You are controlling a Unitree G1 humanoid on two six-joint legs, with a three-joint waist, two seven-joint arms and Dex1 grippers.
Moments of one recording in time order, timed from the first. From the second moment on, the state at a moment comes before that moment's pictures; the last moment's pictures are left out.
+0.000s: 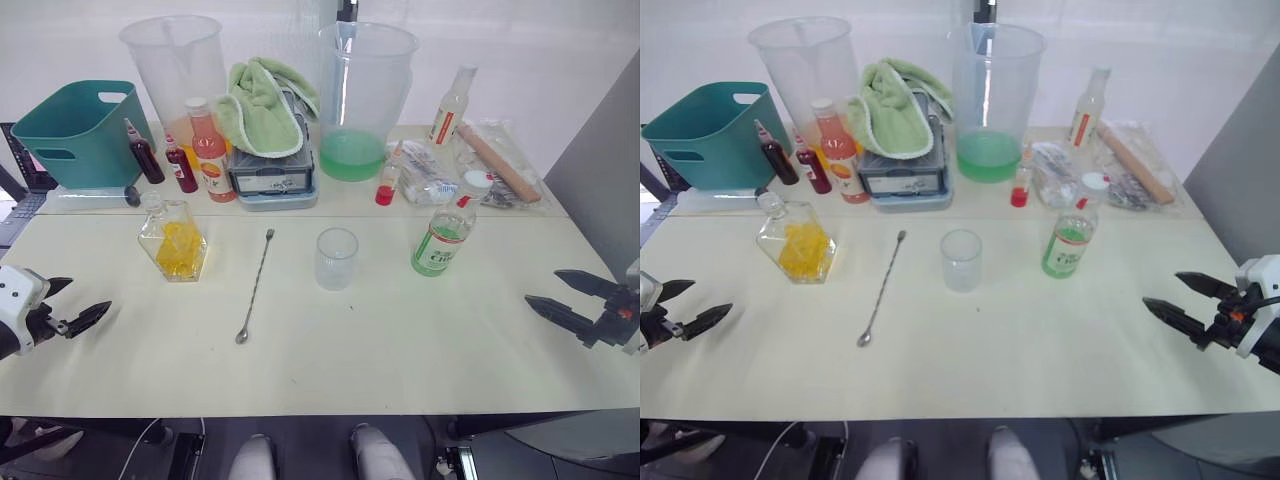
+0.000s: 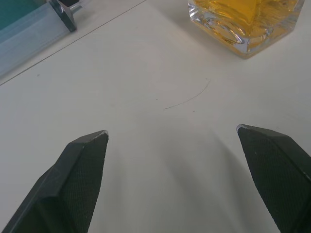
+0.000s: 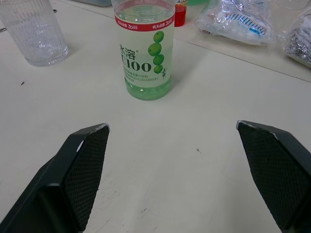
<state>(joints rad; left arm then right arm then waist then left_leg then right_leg) -0.19 0.99 0.43 0.74 -0.28 -0.17 -1.05 0.01 -0.91 -0.56 0.11 0.55 0.34 1.12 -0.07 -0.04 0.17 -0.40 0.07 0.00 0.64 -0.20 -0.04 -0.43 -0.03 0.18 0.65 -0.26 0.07</state>
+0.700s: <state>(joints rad) 0.27 0.62 0.68 -0.08 -0.55 0.16 -0.78 -0.43 -1.00 -0.24 -0.20 0.79 0.68 1.27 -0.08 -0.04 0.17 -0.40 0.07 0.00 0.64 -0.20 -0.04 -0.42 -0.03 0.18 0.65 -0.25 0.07</state>
